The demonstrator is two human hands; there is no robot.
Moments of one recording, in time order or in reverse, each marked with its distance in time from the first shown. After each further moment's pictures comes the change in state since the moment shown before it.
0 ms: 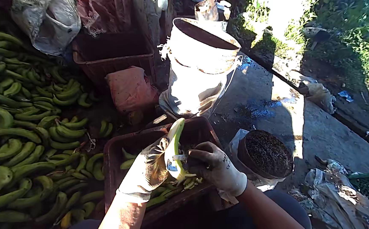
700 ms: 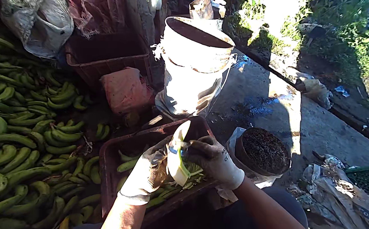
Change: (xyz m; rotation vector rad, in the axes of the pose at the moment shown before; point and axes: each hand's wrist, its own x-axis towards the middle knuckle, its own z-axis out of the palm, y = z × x) left_hand 0.005 -0.009 0.004 0.282 0.034 0.060; right_hand 0.006 0.009 -0.007 -0.045 0.087 0.171
